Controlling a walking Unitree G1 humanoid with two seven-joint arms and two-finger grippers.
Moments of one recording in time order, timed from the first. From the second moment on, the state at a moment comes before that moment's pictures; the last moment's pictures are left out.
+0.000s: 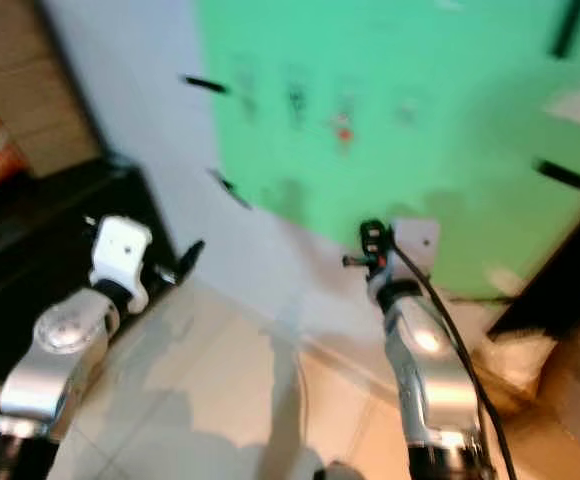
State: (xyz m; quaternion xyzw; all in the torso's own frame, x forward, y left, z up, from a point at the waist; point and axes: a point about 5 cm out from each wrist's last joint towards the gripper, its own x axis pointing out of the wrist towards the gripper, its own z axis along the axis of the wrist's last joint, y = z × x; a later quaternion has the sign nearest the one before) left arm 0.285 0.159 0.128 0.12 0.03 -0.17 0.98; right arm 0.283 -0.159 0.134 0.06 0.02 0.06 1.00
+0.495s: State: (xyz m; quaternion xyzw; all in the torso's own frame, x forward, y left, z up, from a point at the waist) left arm 0.283 0.149 0.129 0.11 0.02 -0.19 0.97; right arm 0.284 -0.151 0.135 0.04 0.03 0.11 0.99
